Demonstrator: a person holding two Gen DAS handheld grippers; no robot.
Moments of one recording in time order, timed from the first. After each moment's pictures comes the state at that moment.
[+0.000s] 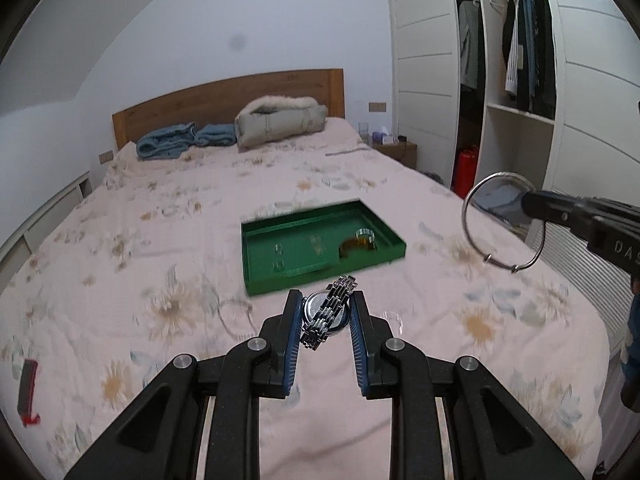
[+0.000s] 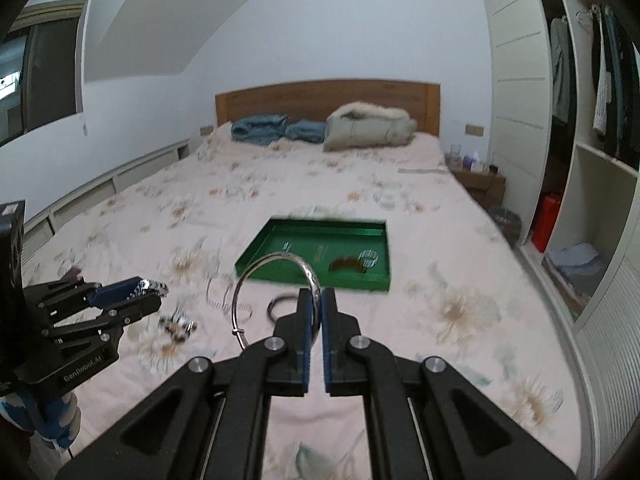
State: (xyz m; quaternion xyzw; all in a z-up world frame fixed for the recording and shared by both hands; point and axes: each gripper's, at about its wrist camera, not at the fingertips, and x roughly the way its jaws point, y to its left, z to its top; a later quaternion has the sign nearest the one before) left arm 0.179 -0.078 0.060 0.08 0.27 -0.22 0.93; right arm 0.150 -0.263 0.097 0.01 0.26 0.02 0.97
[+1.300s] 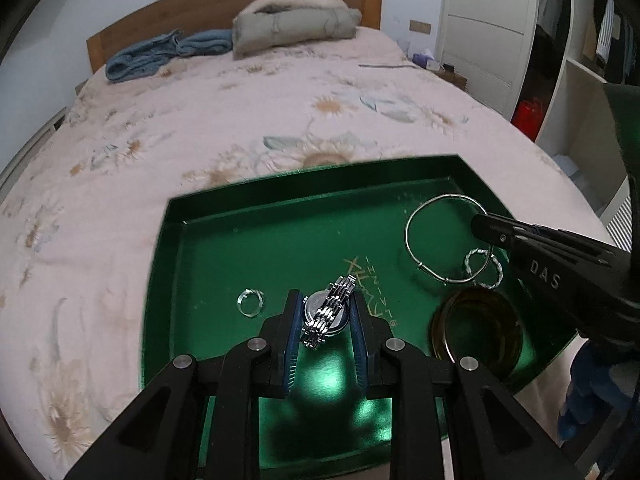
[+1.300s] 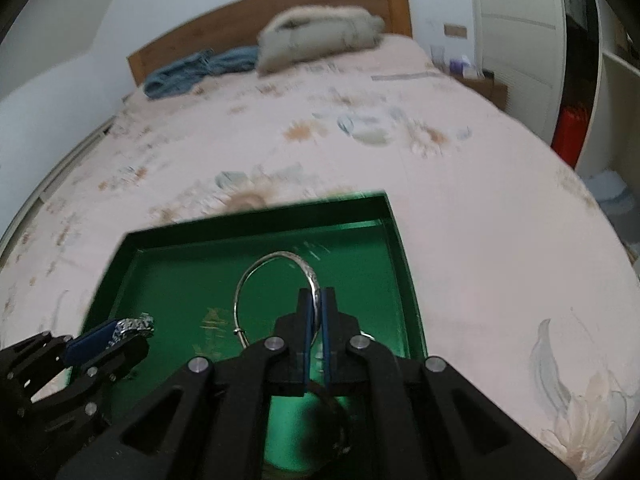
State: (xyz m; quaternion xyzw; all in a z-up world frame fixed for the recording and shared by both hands) left arm 0.502 -0.184 -0.092 0.08 0.42 -0.18 0.88; right arm 0.524 -0.340 -0.078 0.10 0.40 -0.04 0.91
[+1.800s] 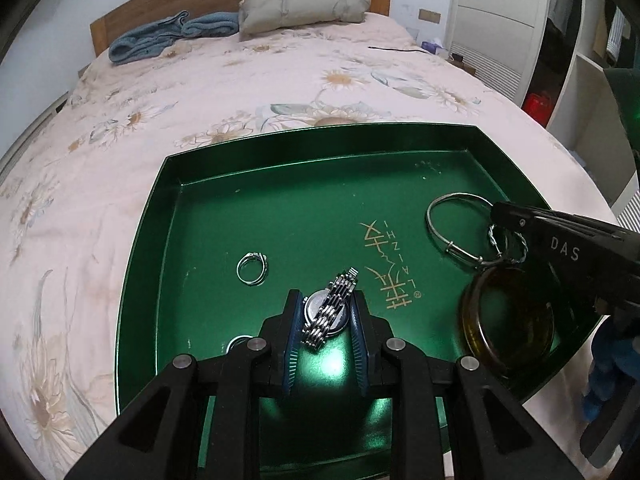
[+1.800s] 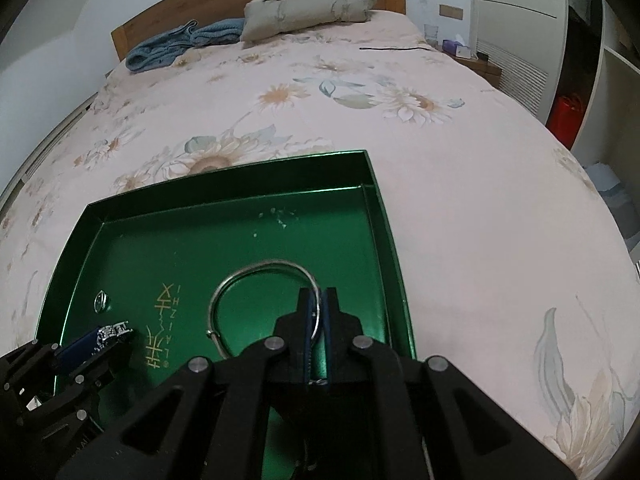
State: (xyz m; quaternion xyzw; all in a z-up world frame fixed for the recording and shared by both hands) left arm 0.501 -0.176 -0.118 0.08 0.44 -0.17 0.88; right arm 0.533 -0.347 -0.103 0.08 0.44 -0.06 0.89
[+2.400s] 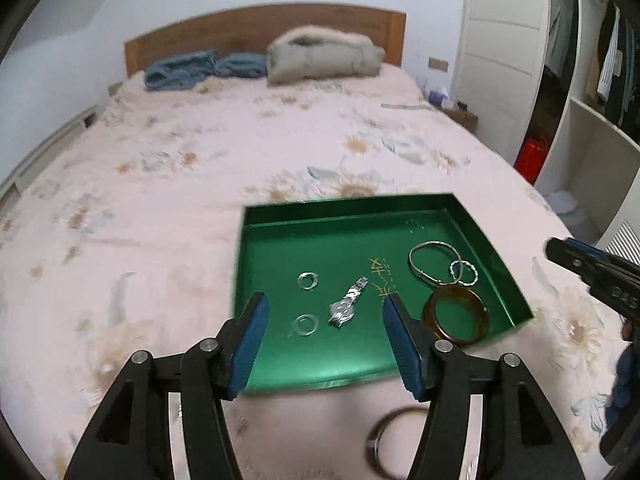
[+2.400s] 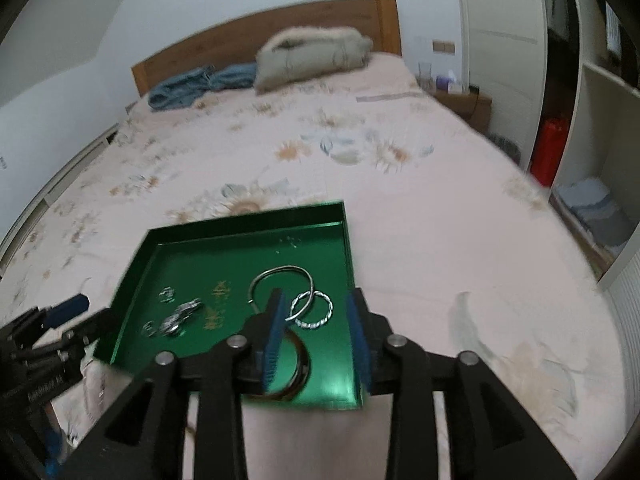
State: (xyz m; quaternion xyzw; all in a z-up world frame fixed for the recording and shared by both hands) left arm 0.426 -0.122 -0.020 0.04 0.37 -0.15 0.92; right arm 0.432 -0.351 -0.010 0.09 0.37 -0.05 0.92
